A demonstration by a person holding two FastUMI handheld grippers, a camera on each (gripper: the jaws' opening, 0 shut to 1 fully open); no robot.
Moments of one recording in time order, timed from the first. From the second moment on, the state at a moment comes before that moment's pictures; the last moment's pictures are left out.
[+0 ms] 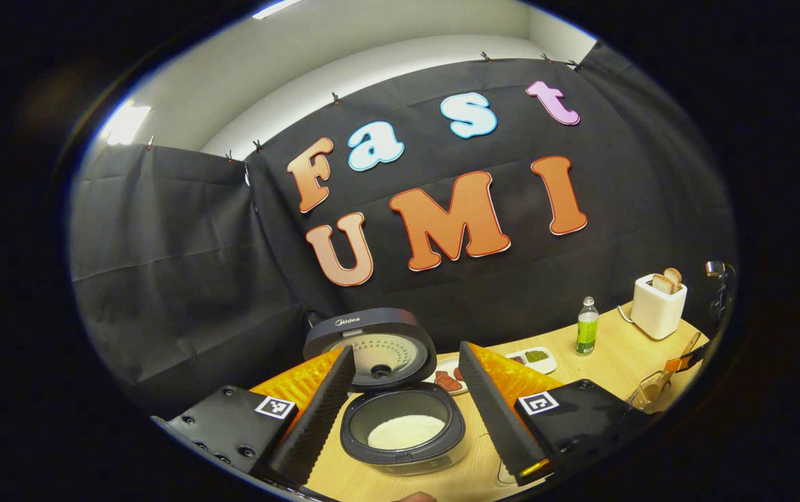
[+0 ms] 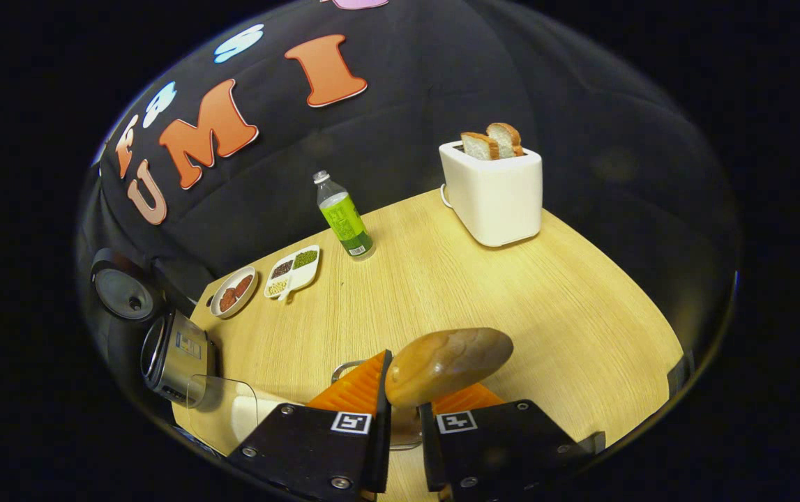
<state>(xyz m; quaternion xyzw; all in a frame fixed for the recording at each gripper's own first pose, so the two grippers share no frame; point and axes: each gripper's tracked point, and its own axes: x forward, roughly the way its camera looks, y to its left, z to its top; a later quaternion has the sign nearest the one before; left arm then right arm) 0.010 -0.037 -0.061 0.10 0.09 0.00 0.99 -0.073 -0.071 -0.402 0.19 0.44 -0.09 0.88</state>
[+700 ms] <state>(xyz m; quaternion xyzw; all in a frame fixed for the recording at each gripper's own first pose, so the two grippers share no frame) 0.021 -0.043 -0.092 0.04 0.12 -0.06 0.99 -0.073 -0.064 -0.357 0.19 0.42 -0.15 0.87</state>
